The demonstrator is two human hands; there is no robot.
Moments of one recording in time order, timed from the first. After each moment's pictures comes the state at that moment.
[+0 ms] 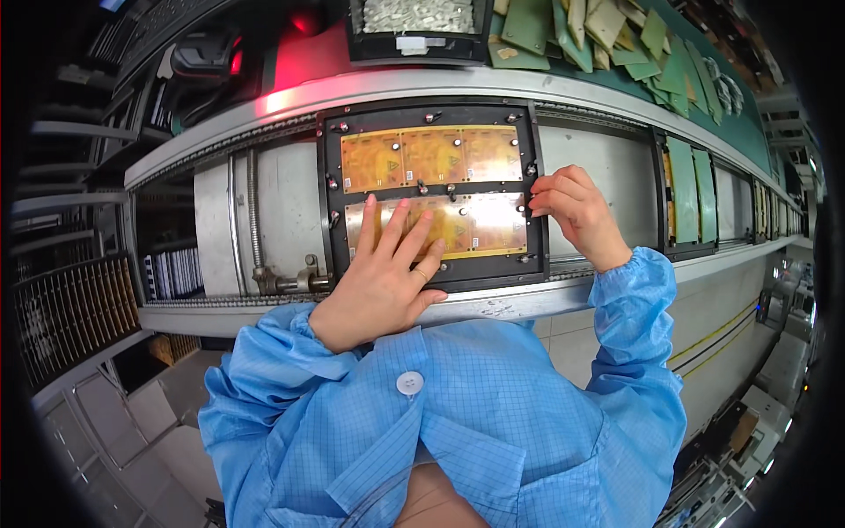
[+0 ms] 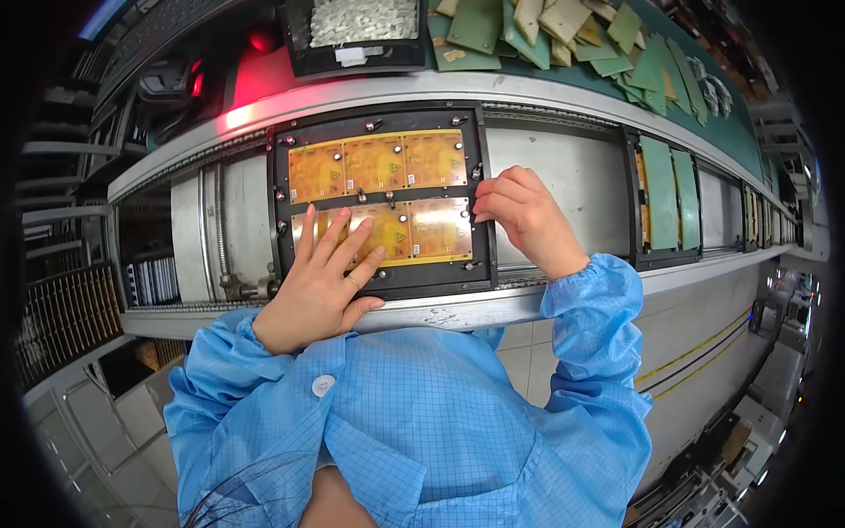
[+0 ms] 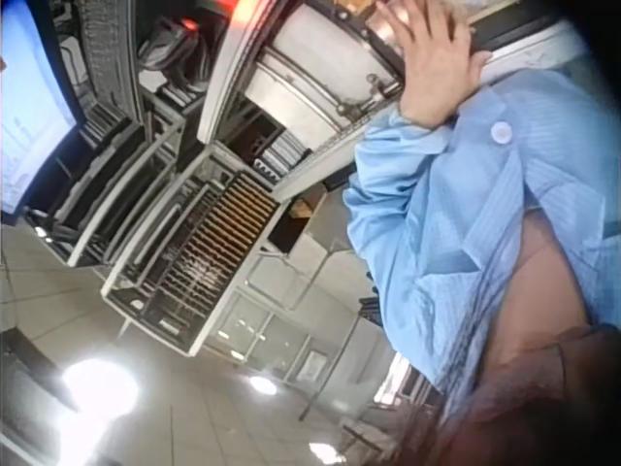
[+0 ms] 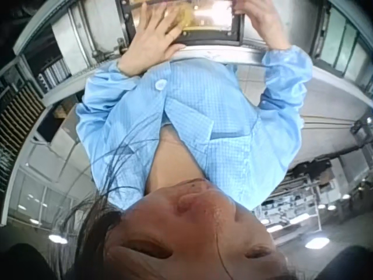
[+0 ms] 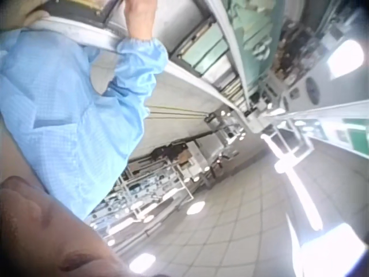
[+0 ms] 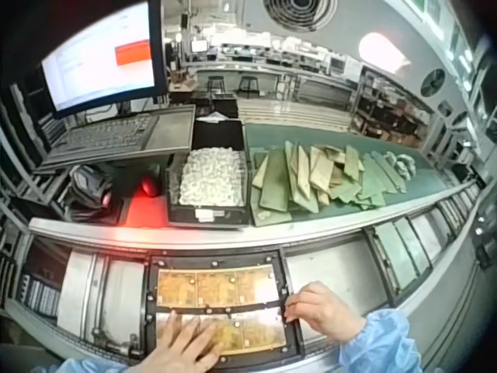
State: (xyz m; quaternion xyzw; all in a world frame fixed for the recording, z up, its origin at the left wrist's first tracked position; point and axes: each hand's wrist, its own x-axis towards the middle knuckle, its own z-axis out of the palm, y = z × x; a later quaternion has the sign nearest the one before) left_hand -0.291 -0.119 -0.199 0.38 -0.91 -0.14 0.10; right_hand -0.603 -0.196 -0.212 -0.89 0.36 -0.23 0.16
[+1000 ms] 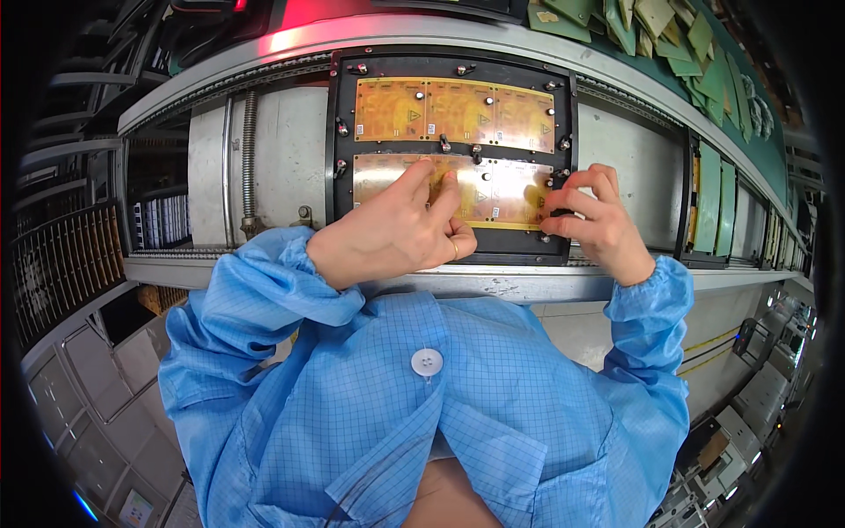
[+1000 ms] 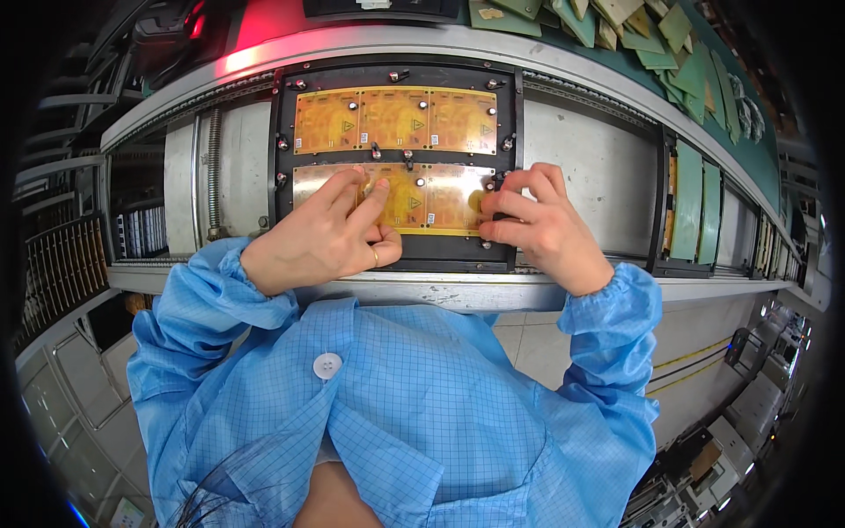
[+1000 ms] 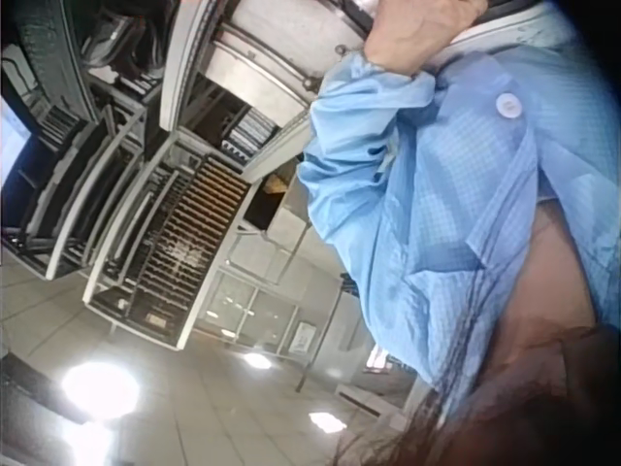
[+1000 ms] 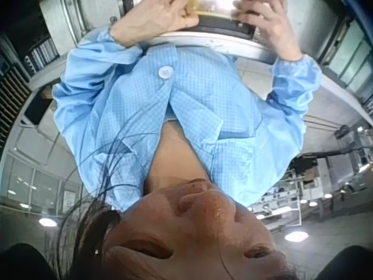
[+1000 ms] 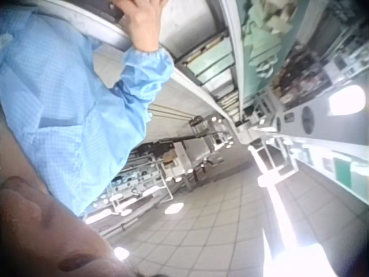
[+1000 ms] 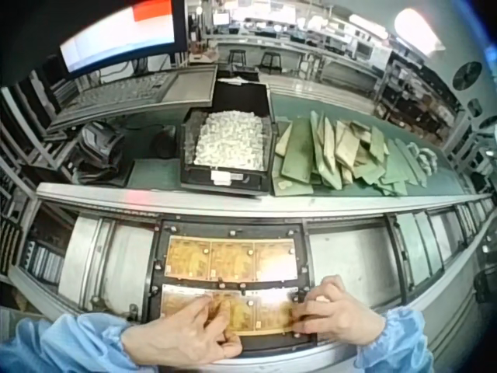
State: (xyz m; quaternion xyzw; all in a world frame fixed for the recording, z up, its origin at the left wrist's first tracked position) left_hand -0.294 -0.148 -0.217 0.23 -0.96 0.11 0.11; right_hand -0.591 -0.177 -0.196 -0.94 0.27 -0.16 0.14
